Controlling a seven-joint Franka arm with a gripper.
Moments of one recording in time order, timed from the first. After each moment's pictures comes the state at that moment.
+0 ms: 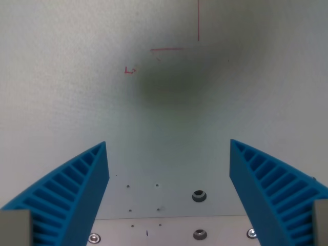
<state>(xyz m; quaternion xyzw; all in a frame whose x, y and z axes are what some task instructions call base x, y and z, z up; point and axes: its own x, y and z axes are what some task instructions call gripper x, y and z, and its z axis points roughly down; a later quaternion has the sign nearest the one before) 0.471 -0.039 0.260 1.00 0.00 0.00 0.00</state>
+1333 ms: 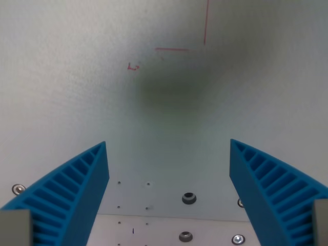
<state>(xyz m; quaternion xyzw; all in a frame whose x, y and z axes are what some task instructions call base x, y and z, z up) 0.471 -0.038 0.260 1.00 0.06 0.00 0.00</state>
